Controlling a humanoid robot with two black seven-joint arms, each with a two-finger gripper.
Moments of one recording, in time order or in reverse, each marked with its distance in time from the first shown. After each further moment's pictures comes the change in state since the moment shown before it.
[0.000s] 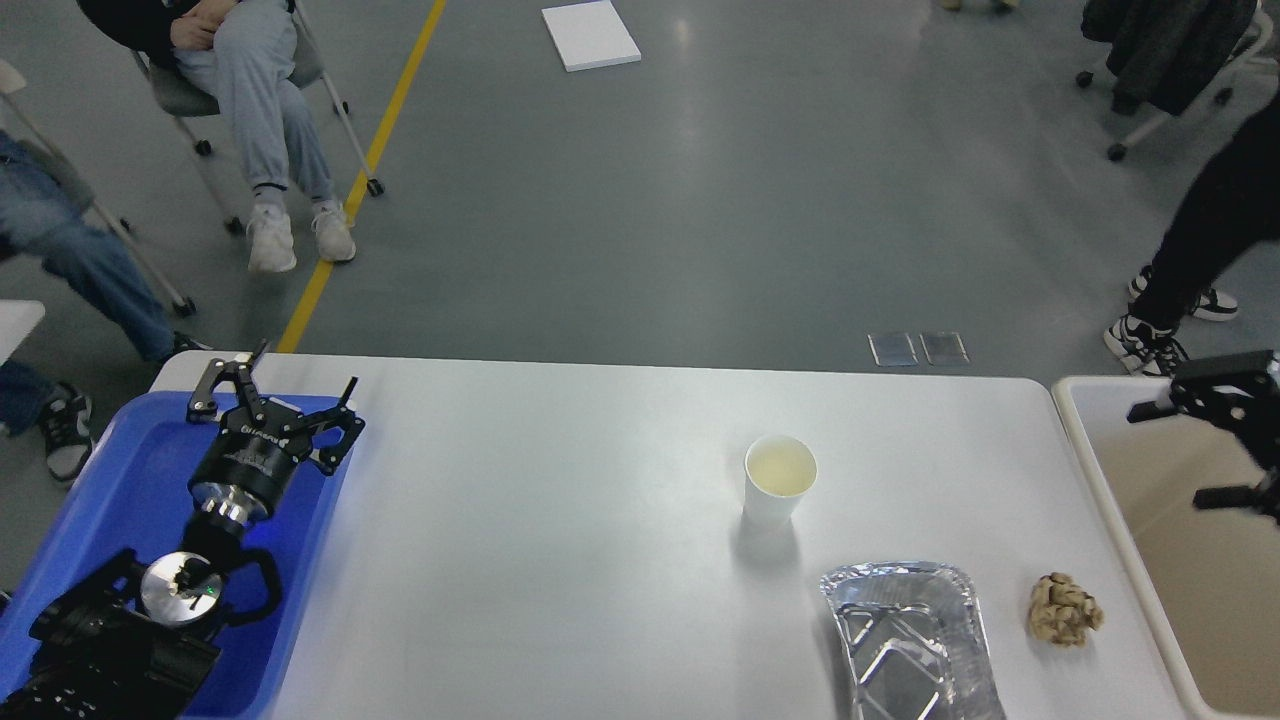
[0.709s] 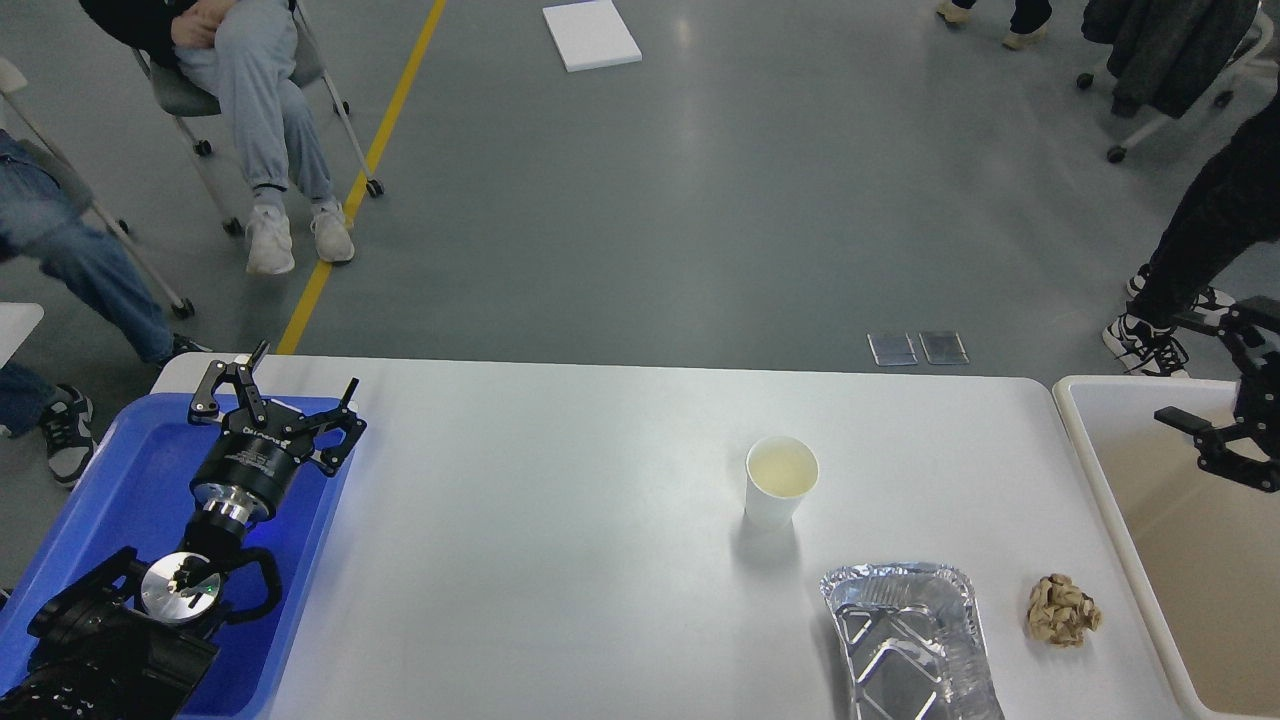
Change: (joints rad) left arm 0.000 0.000 0.000 0.000 0.000 0.000 0.000; right arm -0.998 -0.215 1.267 -0.060 0.038 -0.261 0.001
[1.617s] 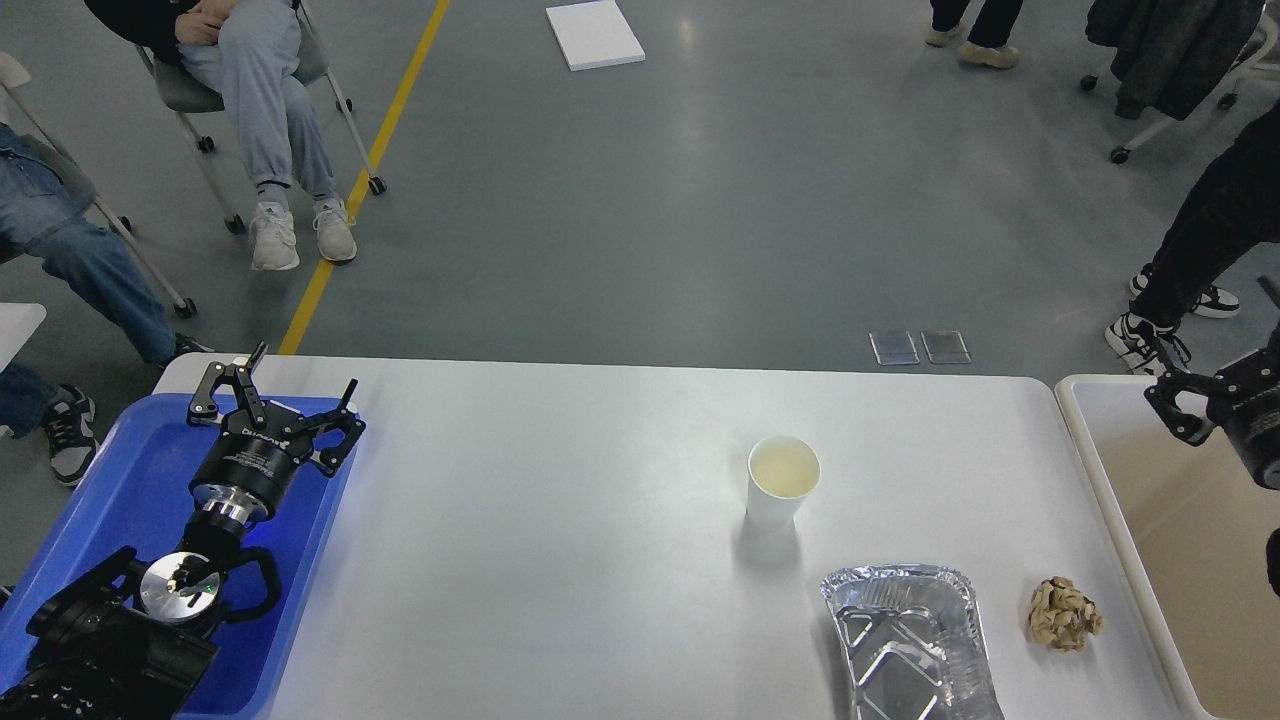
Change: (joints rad) left arm 0.000 0.000 -0.001 0.000 -0.001 0.000 -0.002; right arm -0.542 0.530 1.154 -0.195 -0.073 -0.242 0.000
